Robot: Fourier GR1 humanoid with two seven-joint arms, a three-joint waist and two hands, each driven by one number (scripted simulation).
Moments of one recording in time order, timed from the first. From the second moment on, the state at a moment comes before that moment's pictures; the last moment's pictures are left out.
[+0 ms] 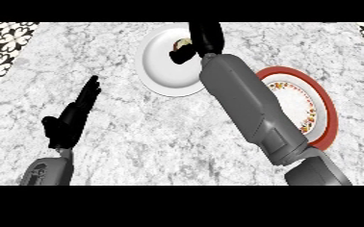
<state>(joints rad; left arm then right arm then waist) -0.14 0.20 0.04 -1.29 -0.01 -0.08 -0.14 -1.16 0.00 0.25 -0.54 0.51 -0.45 0.22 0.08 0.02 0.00</state>
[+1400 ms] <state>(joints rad) -0.08 0.20 0.08 -1.34 0.00 -0.08 -0.12 -0.92 -0.21 -0.10 -0.50 -0.03 -0.20 -0.40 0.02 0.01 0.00</state>
